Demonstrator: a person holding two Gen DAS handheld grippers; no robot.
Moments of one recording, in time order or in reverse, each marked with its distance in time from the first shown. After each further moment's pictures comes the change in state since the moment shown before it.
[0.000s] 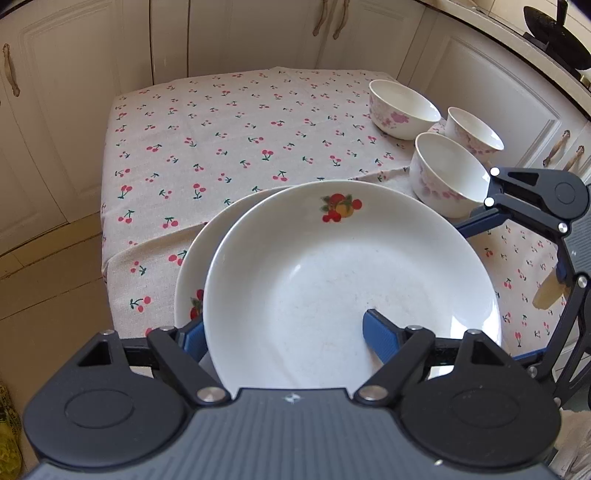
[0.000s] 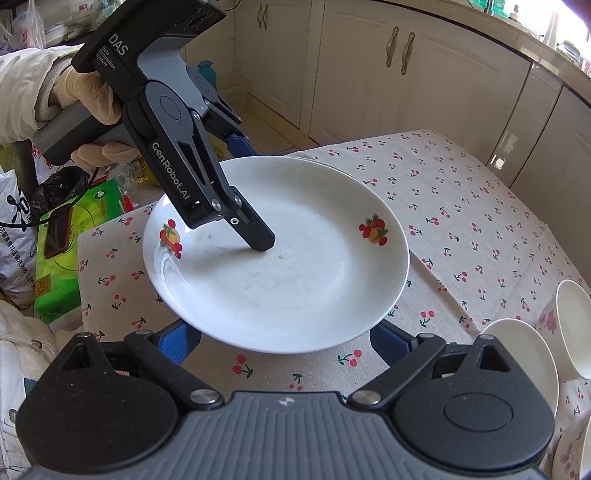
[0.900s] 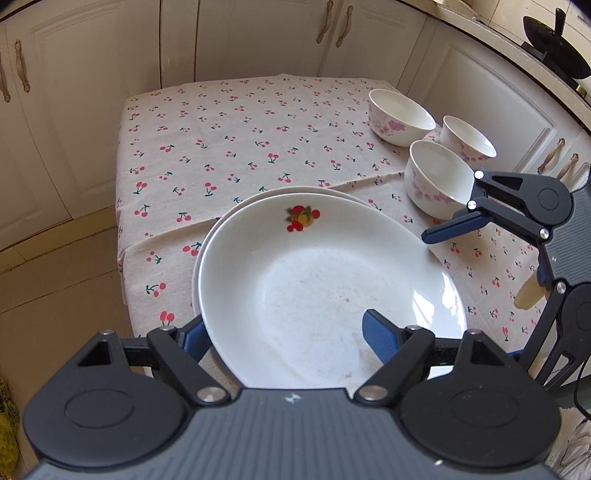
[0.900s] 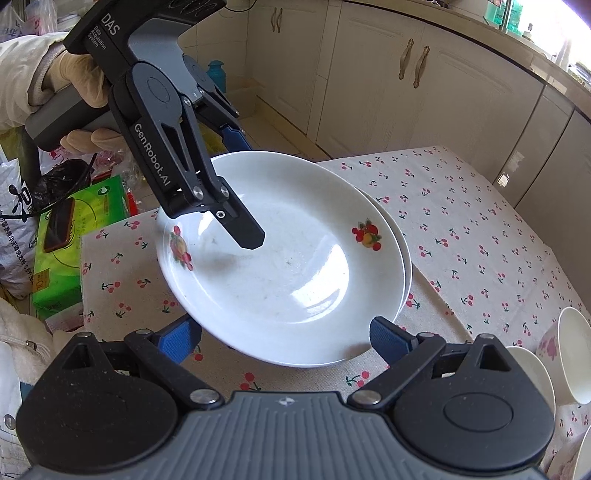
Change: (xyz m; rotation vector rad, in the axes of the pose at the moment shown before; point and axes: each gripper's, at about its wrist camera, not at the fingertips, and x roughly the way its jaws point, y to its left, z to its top) left arm -0.022 0.006 -0.009 -0.026 -0.014 -0.012; right arm 0.002 0.014 0.009 -0.063 -0.021 -0.013
